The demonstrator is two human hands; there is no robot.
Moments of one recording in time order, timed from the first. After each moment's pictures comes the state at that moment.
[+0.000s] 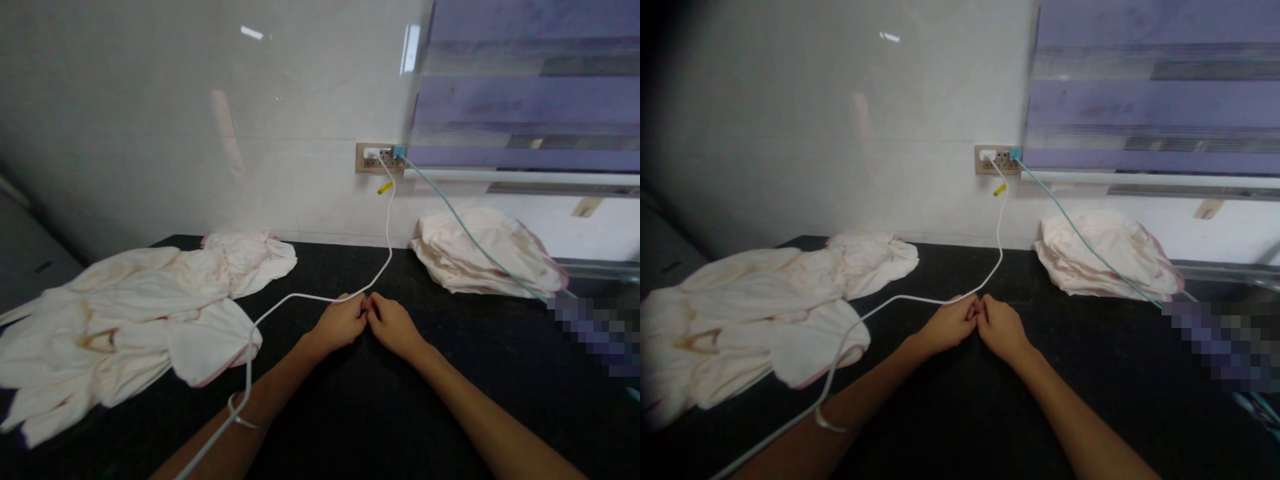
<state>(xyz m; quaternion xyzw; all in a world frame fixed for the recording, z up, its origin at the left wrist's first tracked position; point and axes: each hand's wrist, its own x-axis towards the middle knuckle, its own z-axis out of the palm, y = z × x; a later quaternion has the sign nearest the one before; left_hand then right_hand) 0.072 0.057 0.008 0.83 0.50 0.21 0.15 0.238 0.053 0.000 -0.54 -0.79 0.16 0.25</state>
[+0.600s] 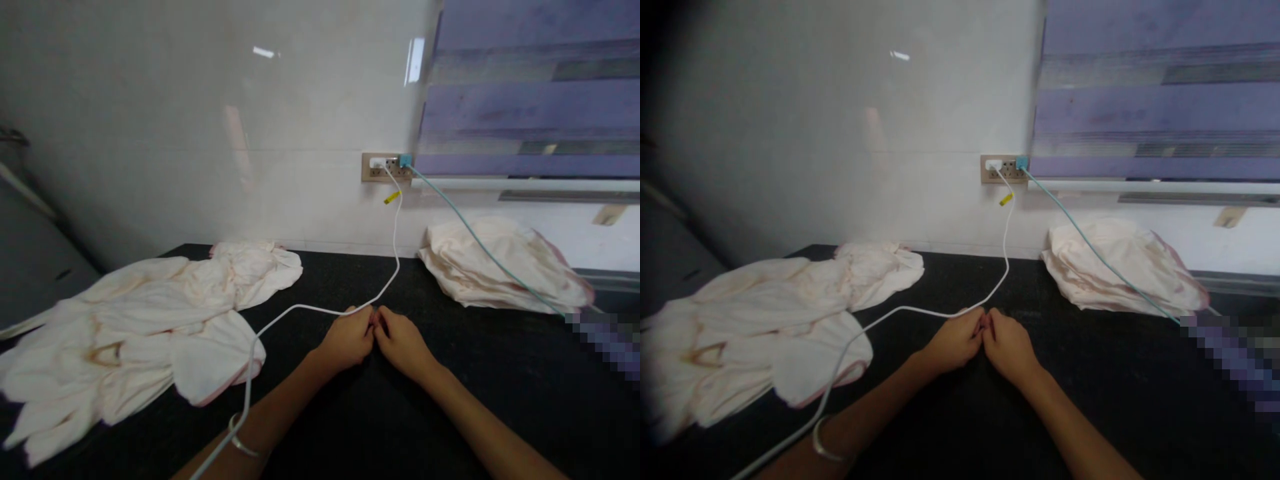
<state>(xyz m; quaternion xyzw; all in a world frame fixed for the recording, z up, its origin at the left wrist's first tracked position) 0.072 0.057 0.006 0.83 0.50 0.20 0.14 0.236 0.056 -0.004 -0.54 -0.79 0.17 0.24</state>
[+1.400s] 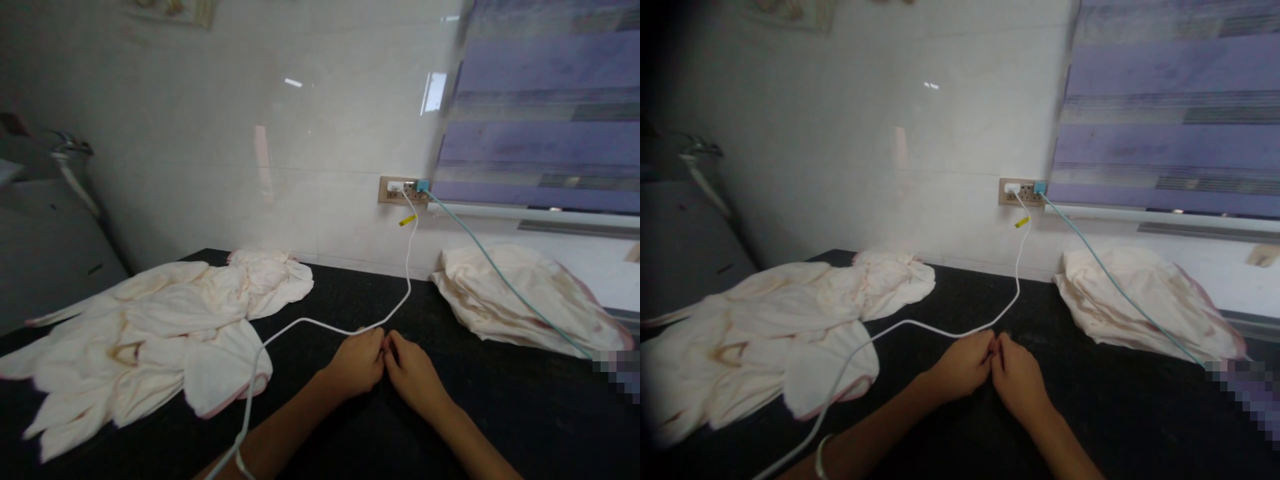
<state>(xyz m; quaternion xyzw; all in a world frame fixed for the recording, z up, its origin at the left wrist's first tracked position) 0.074 0.054 0.012 0.84 0.50 0.17 0.12 0.235 0.056 -0.007 -0.55 -0.79 0.18 0.23</state>
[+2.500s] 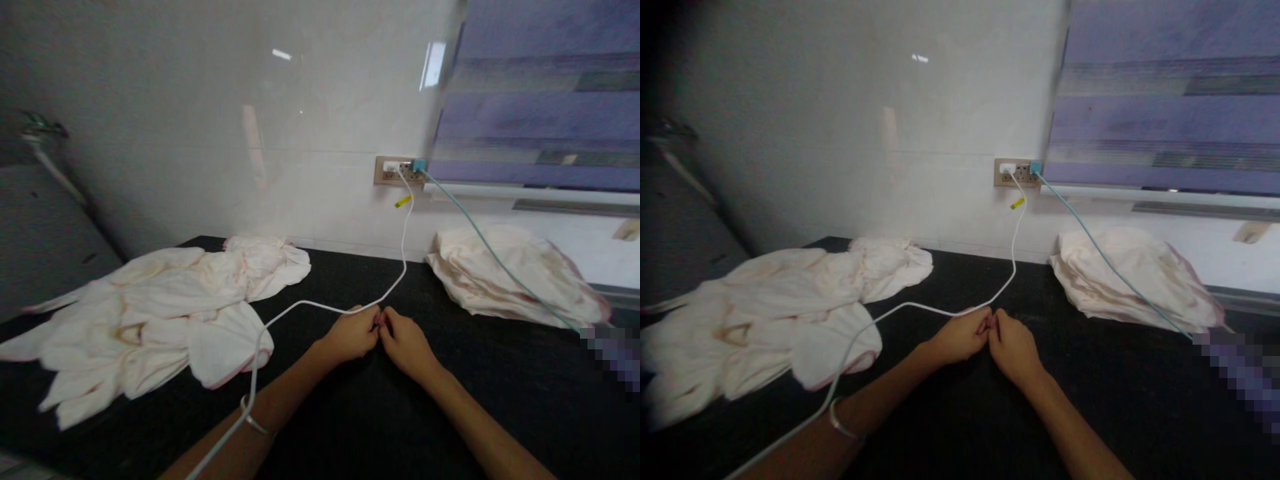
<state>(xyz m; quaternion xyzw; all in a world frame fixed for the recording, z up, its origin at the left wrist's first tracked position) 0.068 0.061 0.009 0.83 0.49 0.20 0.18 0.236 0.056 -0.005 -0.55 -0.79 0.16 0.23</state>
